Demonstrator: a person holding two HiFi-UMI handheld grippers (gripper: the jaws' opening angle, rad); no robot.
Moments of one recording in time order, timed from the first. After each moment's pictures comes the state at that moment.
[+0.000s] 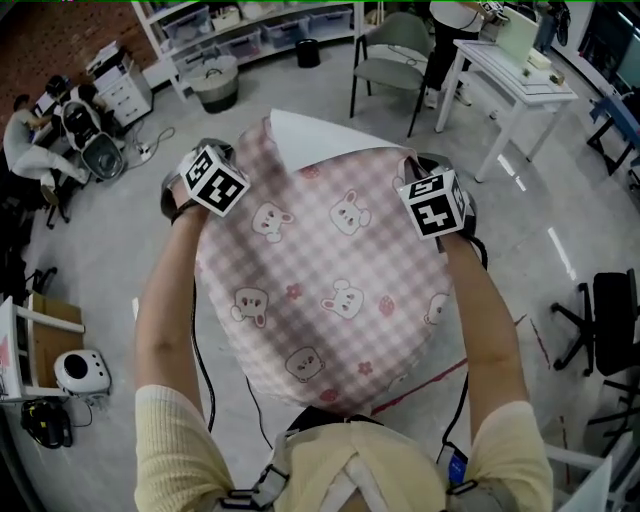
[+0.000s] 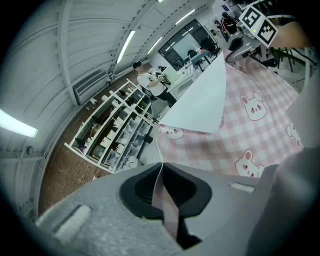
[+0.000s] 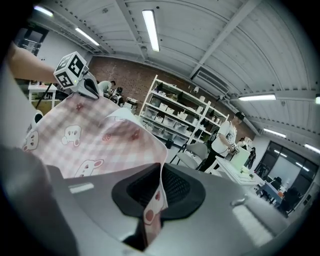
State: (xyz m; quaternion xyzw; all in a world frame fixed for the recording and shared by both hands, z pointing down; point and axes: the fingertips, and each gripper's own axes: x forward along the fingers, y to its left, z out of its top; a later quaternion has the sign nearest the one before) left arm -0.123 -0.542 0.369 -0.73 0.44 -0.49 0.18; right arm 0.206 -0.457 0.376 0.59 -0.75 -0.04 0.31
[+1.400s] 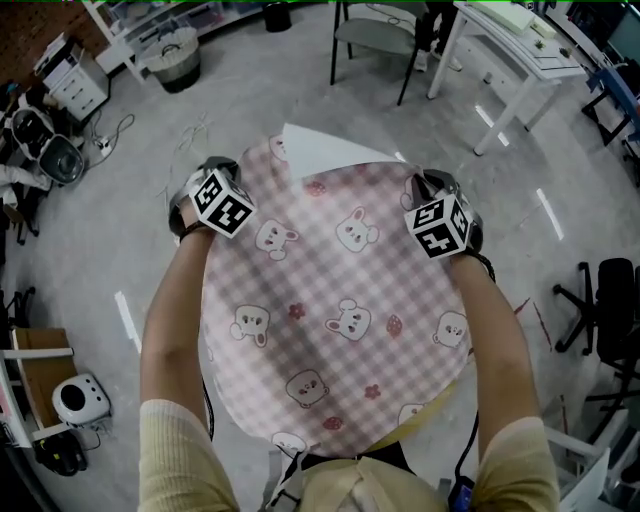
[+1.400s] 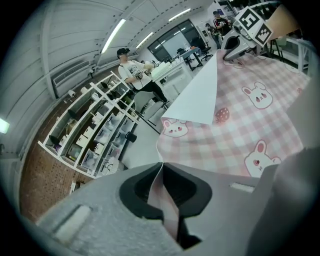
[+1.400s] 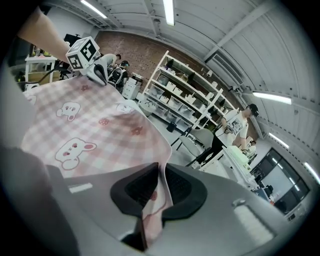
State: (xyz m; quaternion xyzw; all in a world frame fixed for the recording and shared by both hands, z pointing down) left arm -0.089 -0.624 0.511 -0.76 0.36 -0.51 0.15; right arm 0.249 -0.506 0.502 0.57 -0.70 -0.02 0.43
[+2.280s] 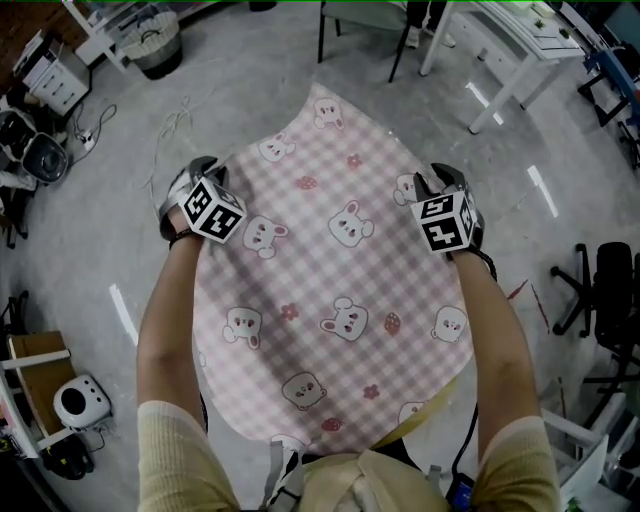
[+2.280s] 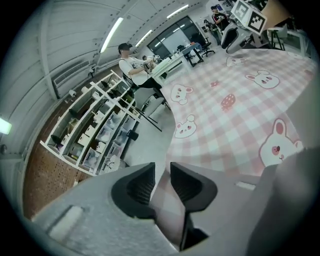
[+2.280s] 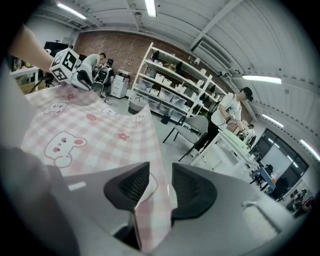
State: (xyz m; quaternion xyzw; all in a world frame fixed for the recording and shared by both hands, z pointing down) left arm -0.098 -0.638 0.558 -0.75 0.37 -0.52 0.16; right arm 0.285 -0.507 0.542 0.61 -0.68 0.05 0.41
